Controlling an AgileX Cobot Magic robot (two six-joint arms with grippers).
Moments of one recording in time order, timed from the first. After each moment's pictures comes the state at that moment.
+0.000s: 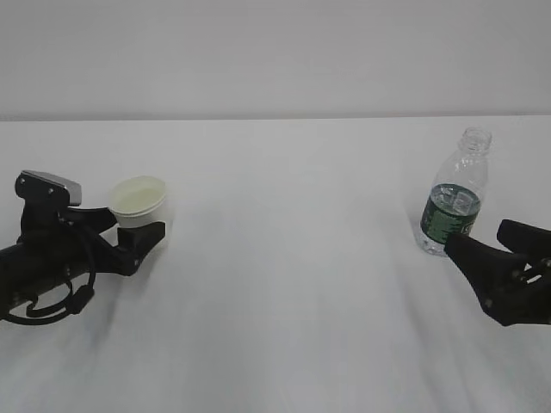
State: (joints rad) left arm -0.15 2.12 -0.60 0.42 -1.14 -0.18; right arm 0.04 1.55 -0.11 -0.42 -1.15 0.21
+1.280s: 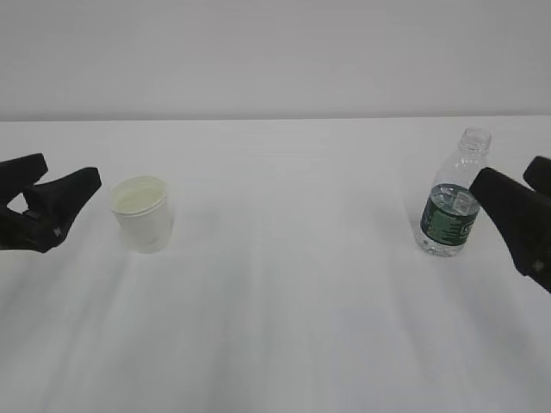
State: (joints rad) left arm -0.15 1.54 -0.29 0.35 -1.14 -0.24; right arm 0.04 1.22 -0.10 -0.49 -1.13 0.36
